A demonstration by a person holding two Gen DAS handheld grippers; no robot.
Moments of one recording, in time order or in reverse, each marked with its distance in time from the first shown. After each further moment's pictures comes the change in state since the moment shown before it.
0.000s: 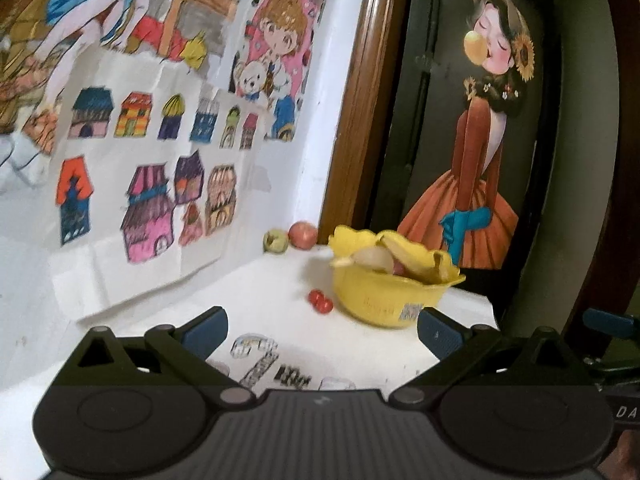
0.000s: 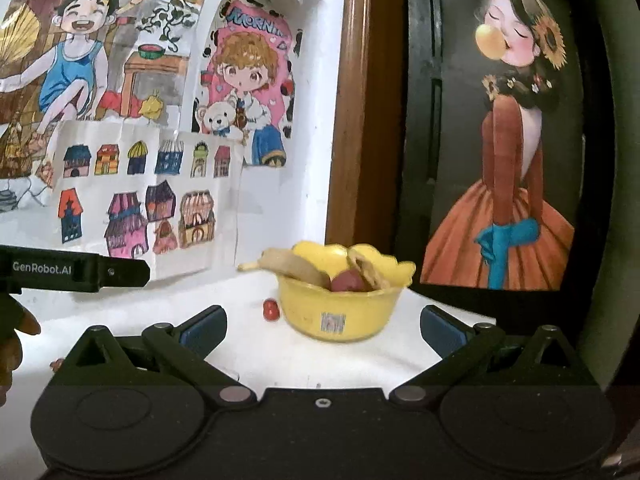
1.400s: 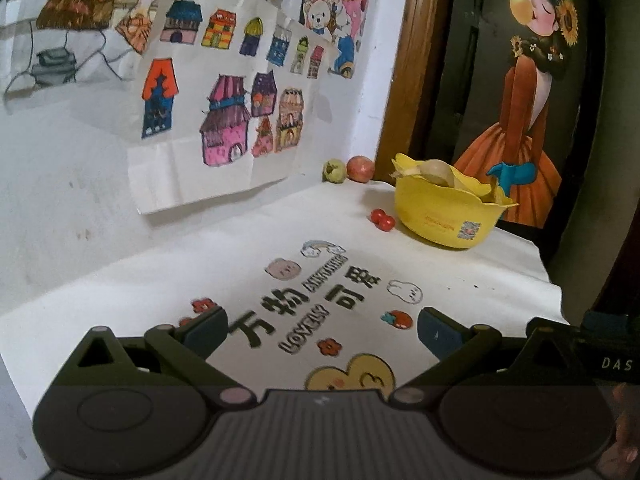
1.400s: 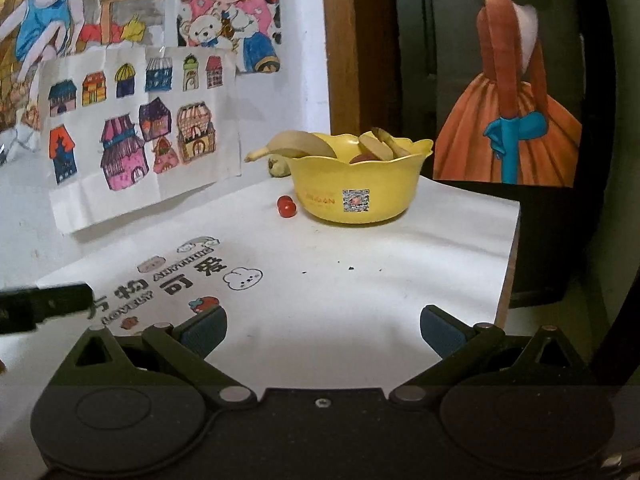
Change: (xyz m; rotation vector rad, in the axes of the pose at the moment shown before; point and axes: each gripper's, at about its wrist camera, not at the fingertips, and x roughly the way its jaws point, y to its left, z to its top) left arm -0.021 0.034 -0.061 -0.039 0.122 0.138; right arm 0.035 0.014 -0.055 0.086 0.234 0.020
